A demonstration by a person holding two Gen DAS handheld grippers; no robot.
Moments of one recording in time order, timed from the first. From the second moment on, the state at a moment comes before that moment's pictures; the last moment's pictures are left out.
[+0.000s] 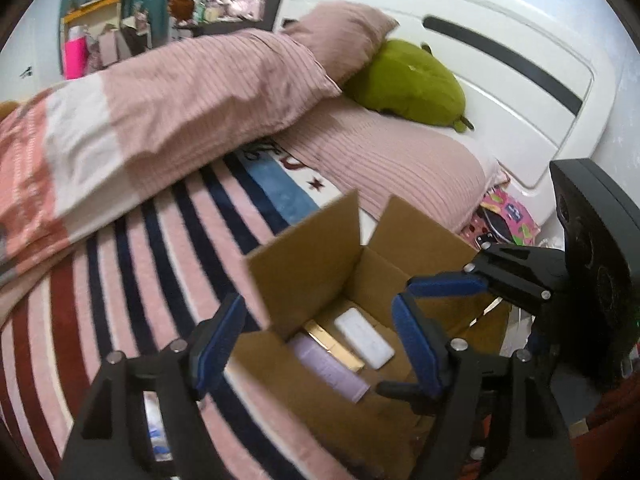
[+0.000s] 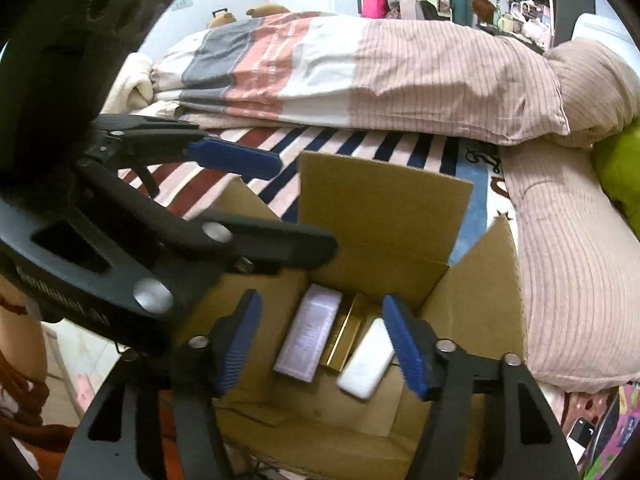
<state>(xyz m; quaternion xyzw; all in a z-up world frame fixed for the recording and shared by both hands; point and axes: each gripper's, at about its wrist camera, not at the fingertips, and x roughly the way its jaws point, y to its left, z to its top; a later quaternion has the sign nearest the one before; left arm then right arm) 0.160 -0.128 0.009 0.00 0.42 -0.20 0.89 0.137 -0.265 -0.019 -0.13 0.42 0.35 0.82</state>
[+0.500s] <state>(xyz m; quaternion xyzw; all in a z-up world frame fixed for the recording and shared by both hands) 0.059 0.051 -0.008 -0.05 0.36 -0.05 0.93 0.069 -0.125 -0.005 -0.14 0.38 0.49 0.77</state>
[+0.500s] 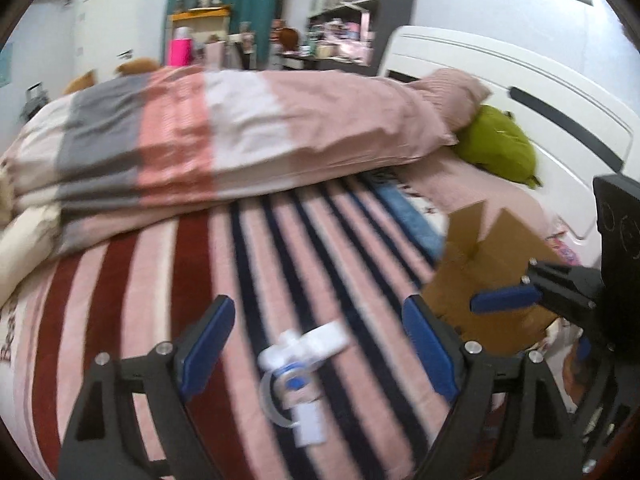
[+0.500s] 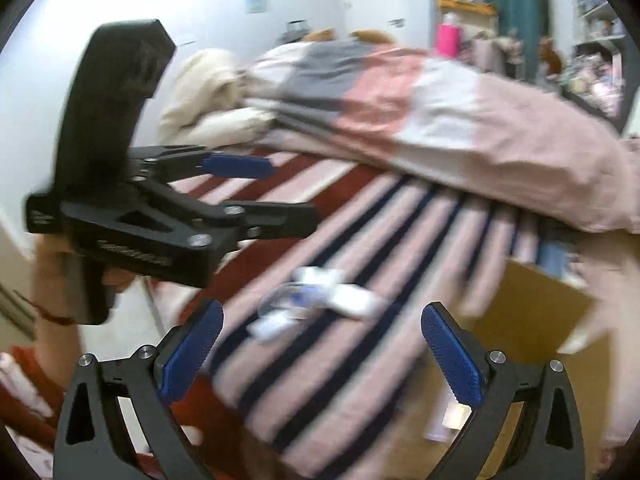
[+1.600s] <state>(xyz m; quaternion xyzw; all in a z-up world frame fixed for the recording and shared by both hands) 0.020 0.088 -0.083 -0.14 0.40 -0.09 0.90 0.031 -0.063 -0.111 -0.15 0.37 0.46 0.80</state>
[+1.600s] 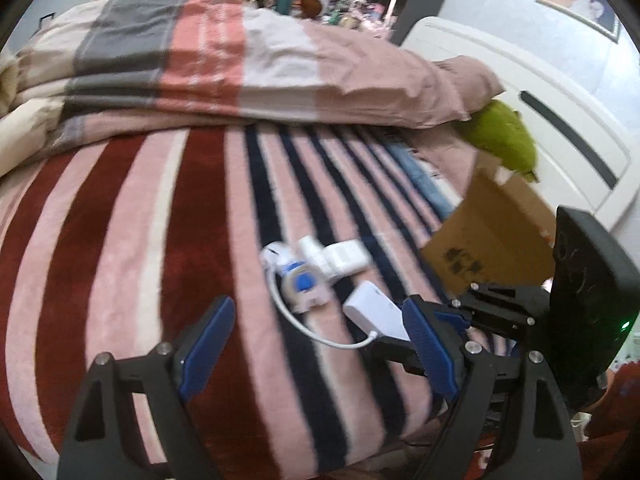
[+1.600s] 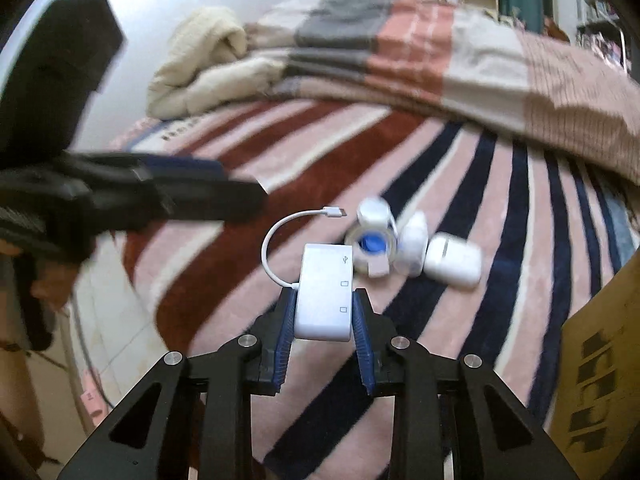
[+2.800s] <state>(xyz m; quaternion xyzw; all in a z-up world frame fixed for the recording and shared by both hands) 0.179 -0.174 -0.025 -0.05 0.45 -0.26 0.85 0.125 -0.289 -0.024 -0.12 0.38 0.34 0.85</state>
